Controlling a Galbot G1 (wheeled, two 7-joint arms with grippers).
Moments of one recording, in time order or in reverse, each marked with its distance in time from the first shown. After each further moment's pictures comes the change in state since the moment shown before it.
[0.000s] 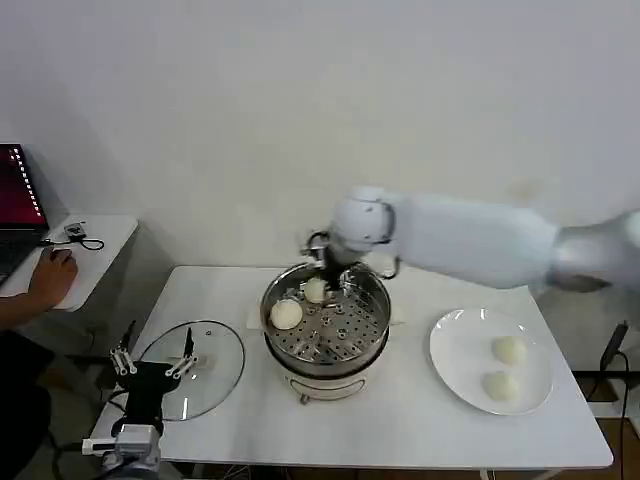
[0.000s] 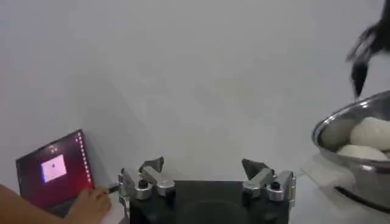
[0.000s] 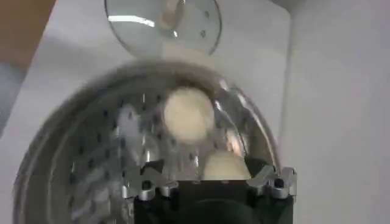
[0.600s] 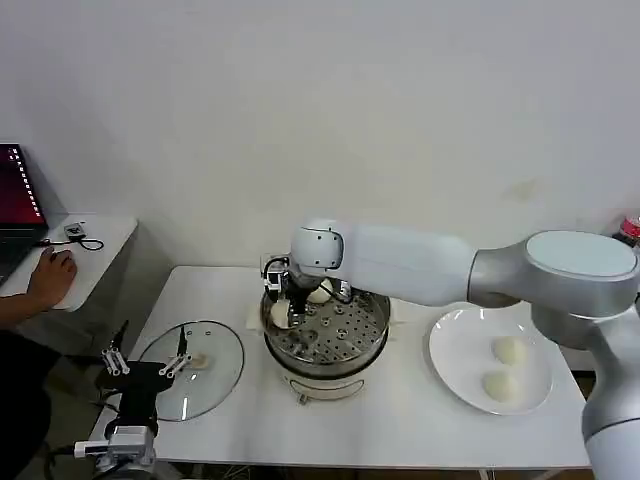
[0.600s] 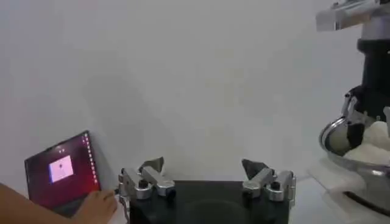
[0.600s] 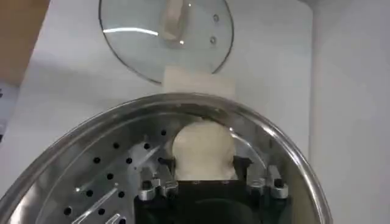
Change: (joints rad) left arm 0.010 -0.022 -0.027 -0.023 -0.001 -0.011 -0.007; right arm -0.184 0.426 0.005 -0.279 0.159 -0.139 0.145
